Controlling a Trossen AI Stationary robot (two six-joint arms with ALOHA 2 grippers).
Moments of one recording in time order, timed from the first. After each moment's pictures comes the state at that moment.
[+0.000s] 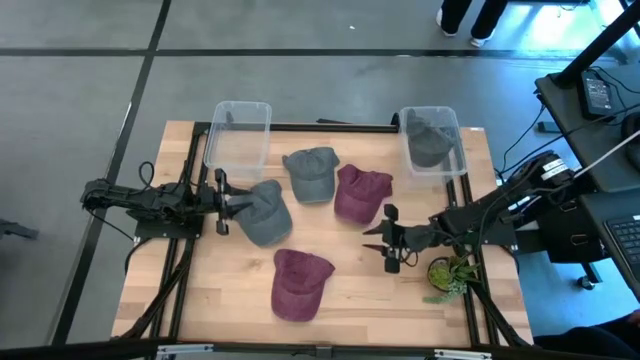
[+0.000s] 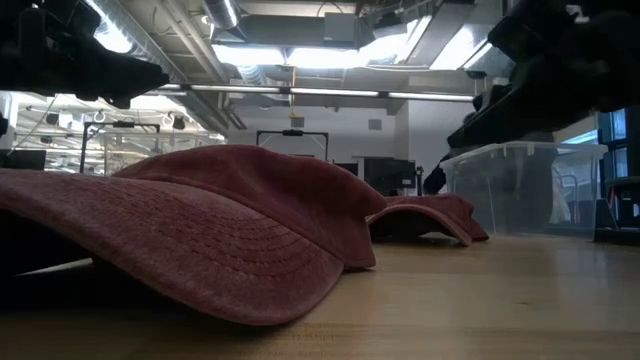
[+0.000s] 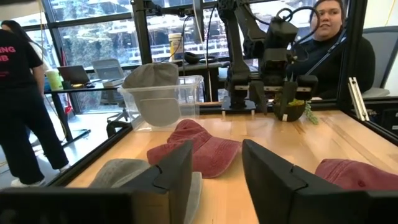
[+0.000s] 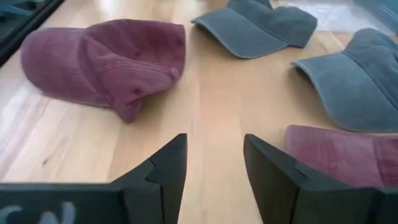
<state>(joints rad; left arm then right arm) -0.15 0.00 0.01 0.06 -0.32 0.09 0.42 1.26 0.41 0.35 0.44 0.17</state>
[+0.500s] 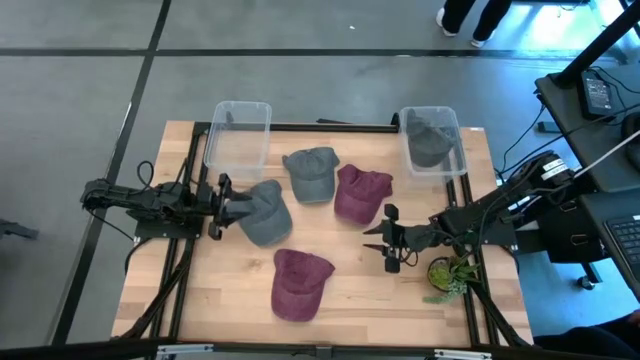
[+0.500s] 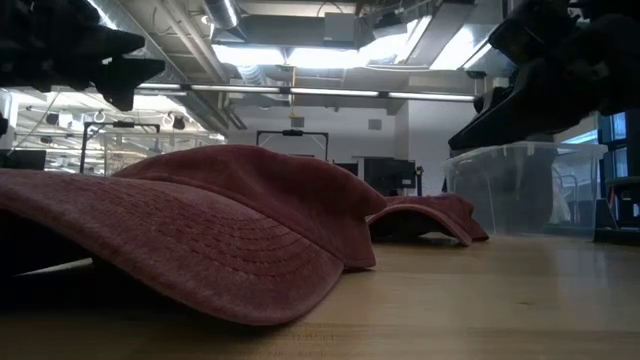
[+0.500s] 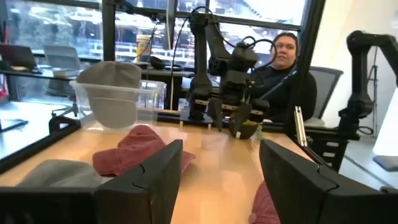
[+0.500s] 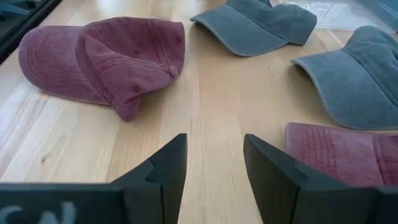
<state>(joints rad) -0.15 0.00 0.01 0.11 -0.17 -0.11 0.42 1.26 0.40 0.35 0.44 0.18</state>
